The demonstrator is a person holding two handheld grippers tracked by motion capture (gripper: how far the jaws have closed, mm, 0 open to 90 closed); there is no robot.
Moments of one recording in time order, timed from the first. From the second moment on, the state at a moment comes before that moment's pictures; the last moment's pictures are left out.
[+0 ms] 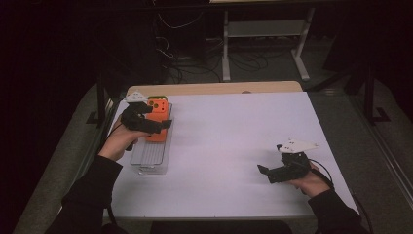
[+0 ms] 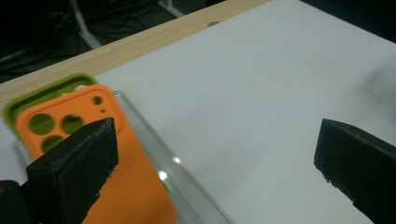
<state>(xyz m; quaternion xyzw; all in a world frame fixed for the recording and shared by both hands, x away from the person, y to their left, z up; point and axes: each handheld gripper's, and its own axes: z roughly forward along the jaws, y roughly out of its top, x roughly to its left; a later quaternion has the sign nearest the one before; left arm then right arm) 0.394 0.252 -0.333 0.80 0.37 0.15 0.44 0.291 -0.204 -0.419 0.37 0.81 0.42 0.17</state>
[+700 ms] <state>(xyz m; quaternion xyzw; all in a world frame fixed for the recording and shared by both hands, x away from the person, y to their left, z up) 0.339 0.244 -0.360 0.82 0.29 0.13 0.47 0.290 -0.209 -0.417 0.36 0.81 0.44 0.17</state>
